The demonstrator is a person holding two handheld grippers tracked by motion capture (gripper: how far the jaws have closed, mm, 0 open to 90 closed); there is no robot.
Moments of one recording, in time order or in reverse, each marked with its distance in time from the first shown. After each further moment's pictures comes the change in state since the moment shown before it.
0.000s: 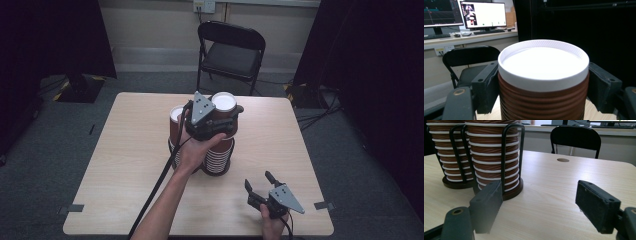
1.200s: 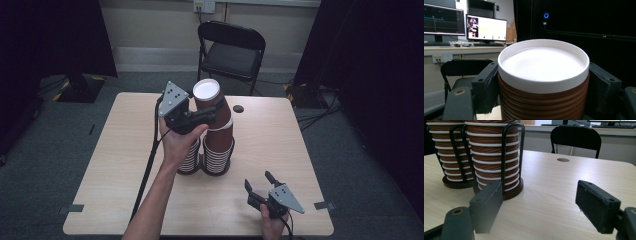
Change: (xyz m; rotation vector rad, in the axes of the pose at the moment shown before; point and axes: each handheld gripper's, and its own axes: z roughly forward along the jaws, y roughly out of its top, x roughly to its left) left arm 0.026 0.027 -0.038 -0.133 -0.017 -0.109; right arm 0.000 0.000 0.000 0.001 0.000 -0.002
